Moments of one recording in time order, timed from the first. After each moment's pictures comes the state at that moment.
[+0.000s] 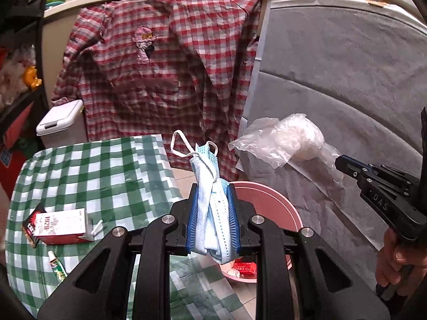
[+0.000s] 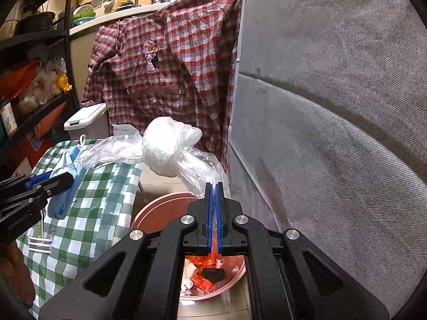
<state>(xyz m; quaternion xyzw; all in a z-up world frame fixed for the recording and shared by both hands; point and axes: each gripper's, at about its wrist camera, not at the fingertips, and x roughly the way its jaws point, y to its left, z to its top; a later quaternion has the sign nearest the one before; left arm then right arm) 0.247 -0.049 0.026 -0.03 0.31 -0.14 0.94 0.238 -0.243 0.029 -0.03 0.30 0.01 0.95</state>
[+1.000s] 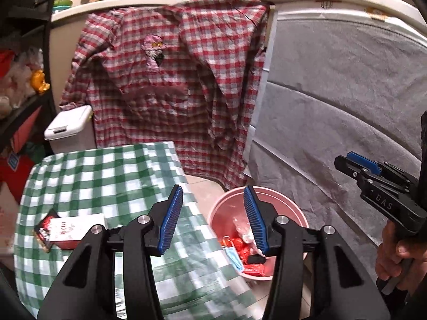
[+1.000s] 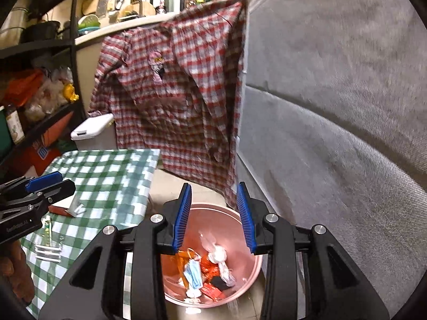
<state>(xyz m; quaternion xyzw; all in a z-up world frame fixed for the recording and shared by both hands) 0.232 -0.013 0.045 -0.03 0.29 -0.13 0.95 0.228 -0.229 0.043 -0.02 0.26 0.03 0.96</state>
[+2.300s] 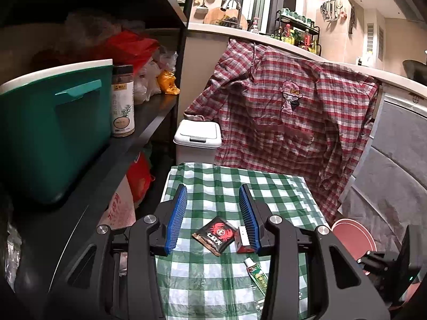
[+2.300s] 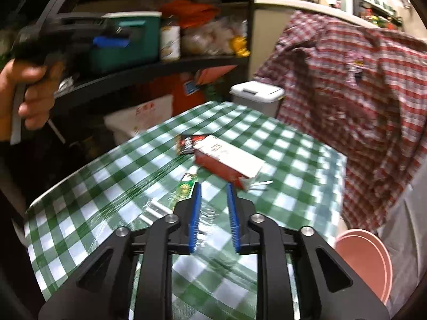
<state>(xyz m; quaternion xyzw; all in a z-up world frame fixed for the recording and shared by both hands) 0.158 0.271 0.084 -0.09 0.23 0.08 0.96 0.182 0.027 -0.039 -0.17 0.28 0.40 0.86</state>
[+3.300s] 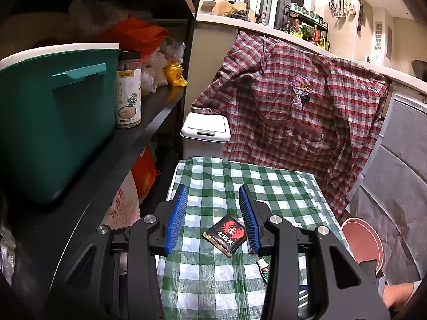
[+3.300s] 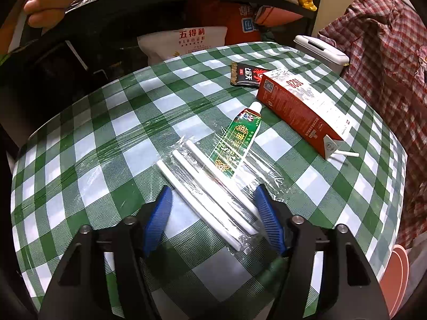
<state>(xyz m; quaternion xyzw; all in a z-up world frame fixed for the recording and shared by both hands) 0.173 0.291 0.069 -0.10 0.25 0.09 0.96 0.191 0.082 -0.117 -0.27 0.37 0.47 0.75</state>
